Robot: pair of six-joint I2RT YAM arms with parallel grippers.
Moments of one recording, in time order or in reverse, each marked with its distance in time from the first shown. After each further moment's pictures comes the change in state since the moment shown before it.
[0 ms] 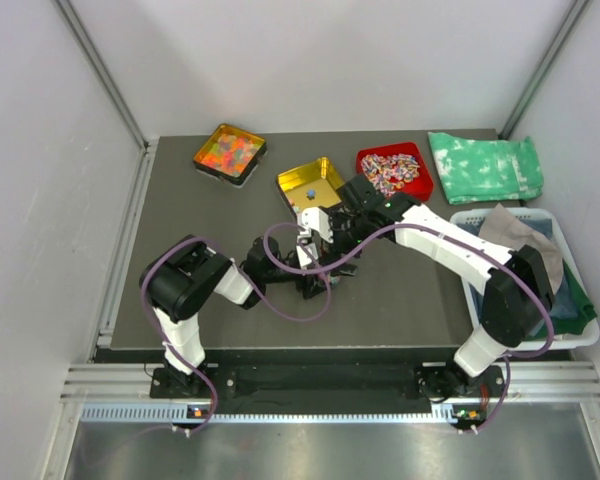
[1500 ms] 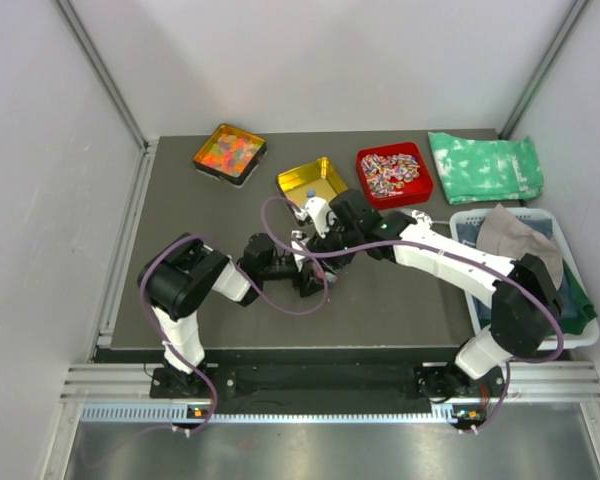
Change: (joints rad) left arm 0.035 0.003 0.008 -0.015 0.054 -0.047; right arm 0.098 -0.069 -0.143 0.257 0.297 0.588
